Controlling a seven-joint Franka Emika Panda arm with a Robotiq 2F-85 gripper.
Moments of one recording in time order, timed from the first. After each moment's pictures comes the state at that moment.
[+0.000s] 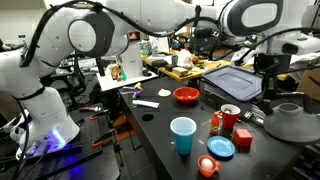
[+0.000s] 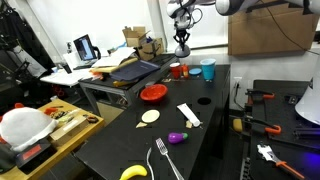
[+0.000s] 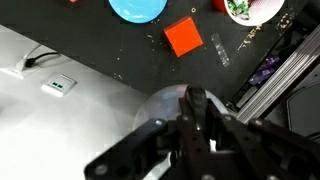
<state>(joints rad) -0.55 1.10 -0.16 -0.62 0.14 1.84 0.41</state>
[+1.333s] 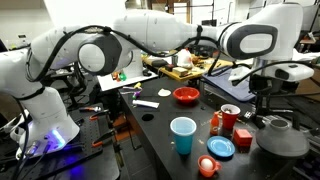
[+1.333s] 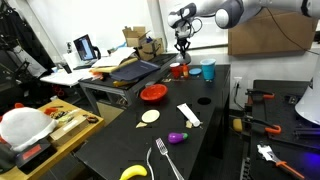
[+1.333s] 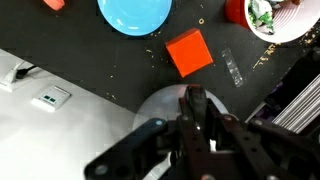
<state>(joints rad) -0.57 1.26 -0.15 -0.48 0.14 1.82 0.42</state>
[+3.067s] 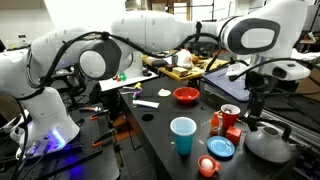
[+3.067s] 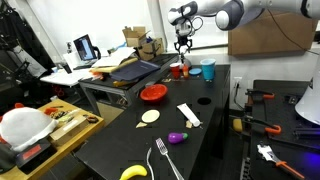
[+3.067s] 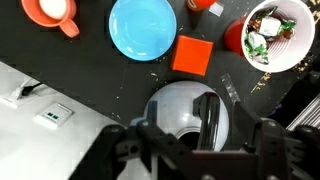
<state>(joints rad) -0.59 1.29 -0.10 -0.39 0.12 1.66 0.40</state>
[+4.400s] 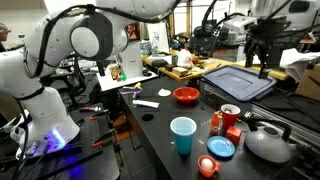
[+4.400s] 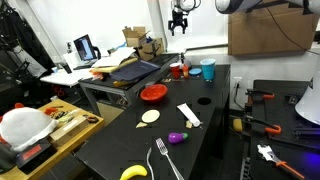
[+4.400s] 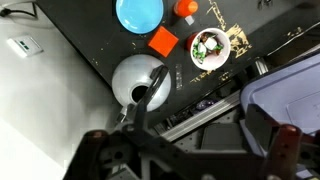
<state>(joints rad) -0.59 1.11 -0.03 -0.36 0.12 1.53 0.01</state>
